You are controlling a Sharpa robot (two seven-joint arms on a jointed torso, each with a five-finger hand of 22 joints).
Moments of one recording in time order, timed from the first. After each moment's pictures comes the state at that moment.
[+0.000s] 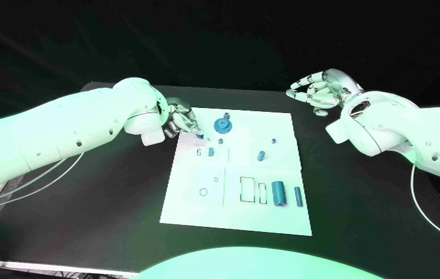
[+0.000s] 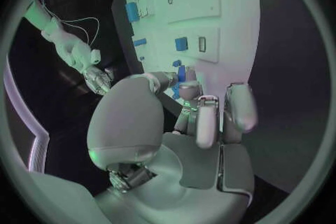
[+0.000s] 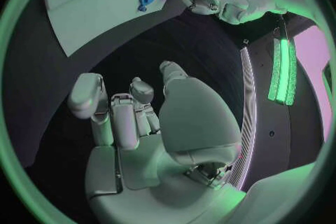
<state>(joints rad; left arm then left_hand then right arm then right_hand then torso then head) 1.25 -0.77 0.00 1.39 -0.89 0.20 -0.50 1.23 -0.20 0.72 0.25 0.26 0.84 0.08 0.81 0.44 1.26 -0.01 1.16 0.86 1.47 -0.06 1.55 1.31 0.10 1.33 0.05 1.40 1.18 1.35 -0.91 -0.17 1.54 -0.75 -0.53 -0.06 1.30 -0.09 0.04 0.29 0.47 0.81 0.18 0.20 0.27 1.19 0.09 1.17 1.00 1.46 0.02 1.43 1.31 0.10 1.34 0.11 1.07 1.28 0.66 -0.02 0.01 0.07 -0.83</state>
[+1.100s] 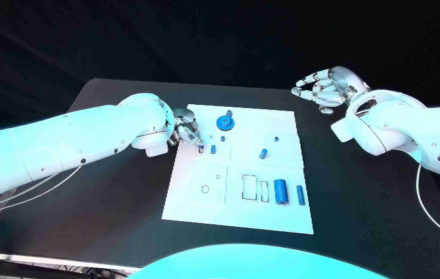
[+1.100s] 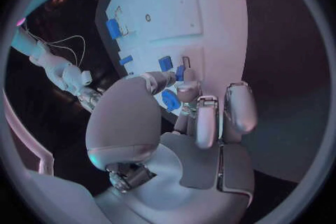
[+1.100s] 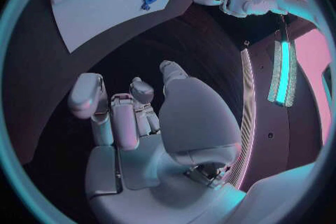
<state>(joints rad) 1.21 -0.79 -0.04 1.49 -1.05 0.12 -0.54 1.20 -0.23 0.73 0.25 0.30 0.87 0.07 0.81 0.51 1.29 -0.02 1.17 0.87 1.47 -0.07 1.56 1.31 0.10 1.34 0.04 1.40 1.19 1.35 -0.91 -0.17 1.53 -0.77 -0.53 -0.06 1.30 -0.09 0.04 0.29 0.48 0.81 0.18 0.20 0.27 1.19 0.09 1.17 0.99 1.46 0.02 1.43 1.31 0.10 1.34 0.11 1.07 1.28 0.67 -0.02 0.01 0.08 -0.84</state>
